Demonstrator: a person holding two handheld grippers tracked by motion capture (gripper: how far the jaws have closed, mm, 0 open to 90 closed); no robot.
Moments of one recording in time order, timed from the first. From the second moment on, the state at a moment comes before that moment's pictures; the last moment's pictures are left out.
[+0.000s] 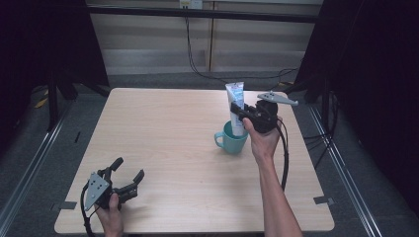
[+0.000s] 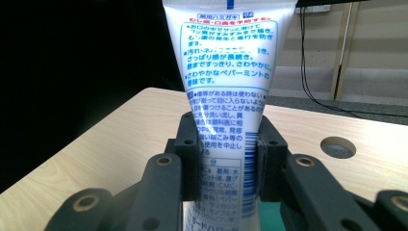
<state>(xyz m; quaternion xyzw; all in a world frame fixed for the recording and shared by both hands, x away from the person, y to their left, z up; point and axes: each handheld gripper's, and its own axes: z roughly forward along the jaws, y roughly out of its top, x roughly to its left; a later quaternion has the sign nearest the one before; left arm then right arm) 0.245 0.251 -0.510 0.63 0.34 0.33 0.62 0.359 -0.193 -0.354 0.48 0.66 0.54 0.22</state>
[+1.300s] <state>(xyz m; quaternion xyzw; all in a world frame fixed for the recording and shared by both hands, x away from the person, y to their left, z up) 0.245 0.251 -0.510 0.63 0.34 0.33 0.62 0.400 -0.193 -0.384 0.50 0.67 0.50 0.21</state>
